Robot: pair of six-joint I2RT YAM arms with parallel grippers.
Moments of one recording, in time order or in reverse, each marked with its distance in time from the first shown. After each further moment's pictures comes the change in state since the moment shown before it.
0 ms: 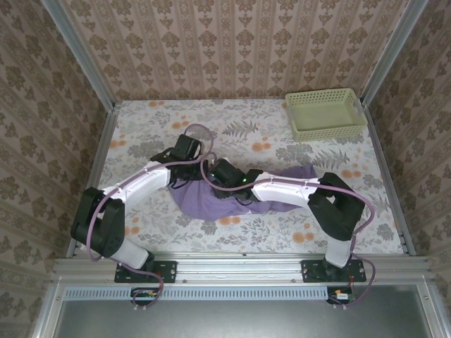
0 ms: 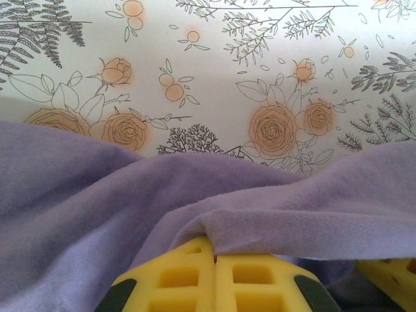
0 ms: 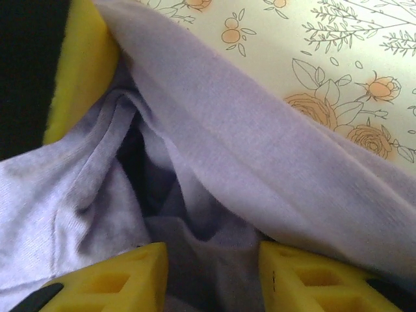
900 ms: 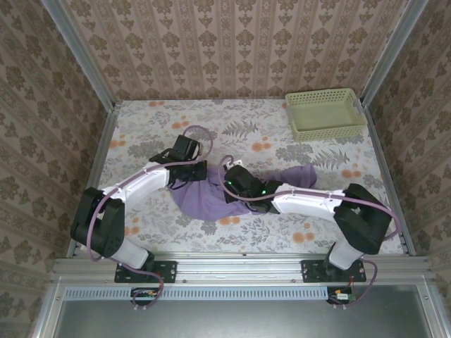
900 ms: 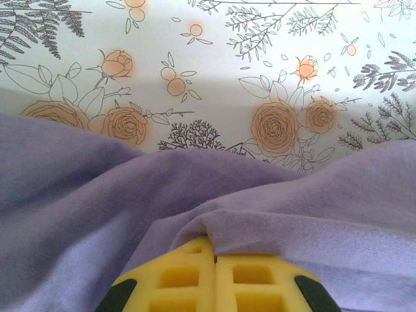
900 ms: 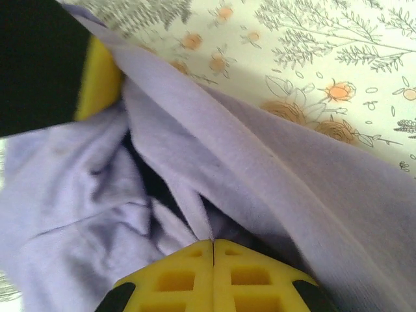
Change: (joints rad) left arm 0.019 -0.003 -0.018 0.011 0.021 -0.009; right arm 0.016 -0.248 -0.279 0.232 0.015 0.067
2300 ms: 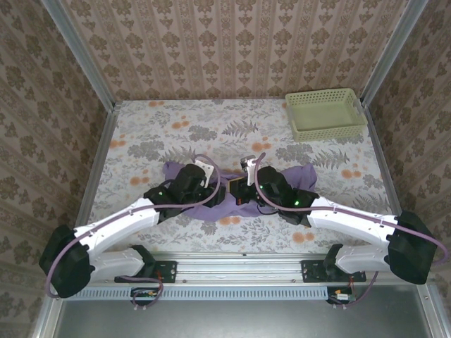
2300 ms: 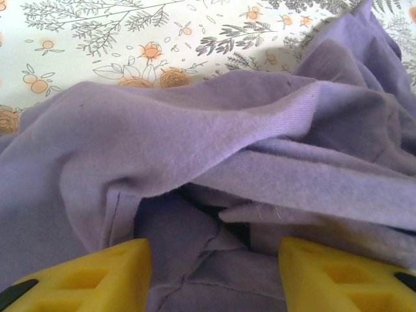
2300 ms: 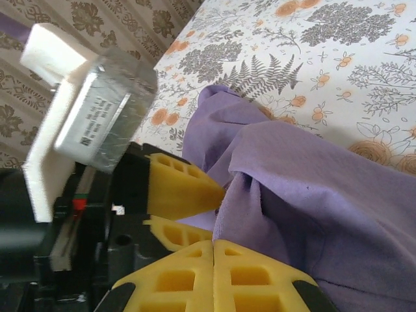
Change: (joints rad) left arm -0.315 -0.357 -0.276 0.185 -0.106 0.025; right arm -0.017 -0.356 -0.182 0.149 -0.229 0.088
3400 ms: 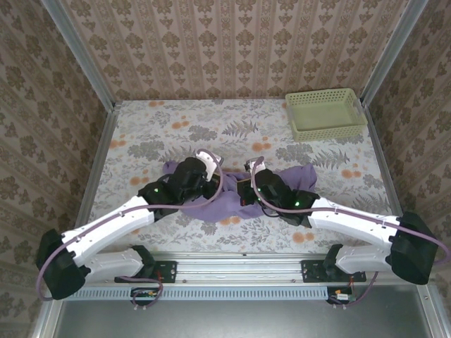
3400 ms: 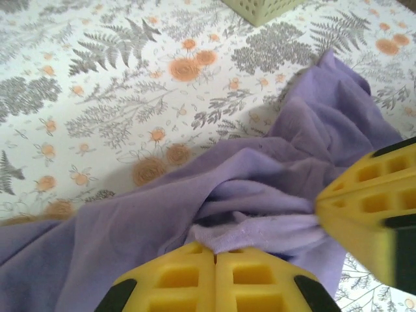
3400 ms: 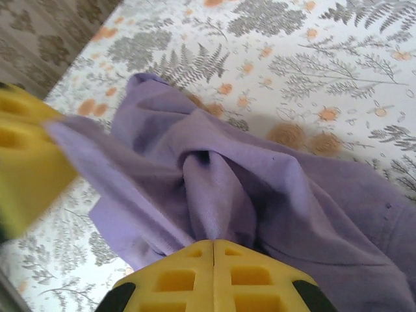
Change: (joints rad) left arm -0.074 -0.058 0.182 -0.121 -0.131 0.170; right arm 0.017 0.002 0.018 -0.165 0.196 -0.031
